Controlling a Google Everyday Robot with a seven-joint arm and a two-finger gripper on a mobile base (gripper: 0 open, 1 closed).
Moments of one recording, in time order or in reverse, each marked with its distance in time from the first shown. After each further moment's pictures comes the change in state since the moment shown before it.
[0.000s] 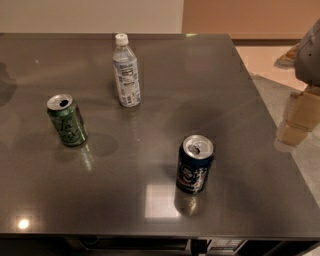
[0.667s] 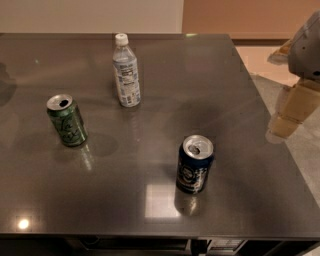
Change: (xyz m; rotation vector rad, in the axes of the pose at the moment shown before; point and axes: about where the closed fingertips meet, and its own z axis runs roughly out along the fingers) arm -0.010 -0.012 0.004 -0.004 -0.050 0.005
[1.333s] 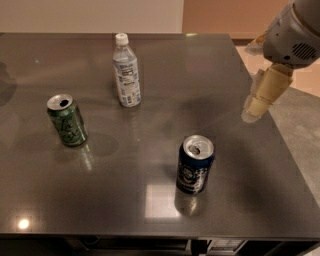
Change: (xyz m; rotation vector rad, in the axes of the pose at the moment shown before) arm -0.038 -0.038 0.022 -0.023 -0.117 -0.025
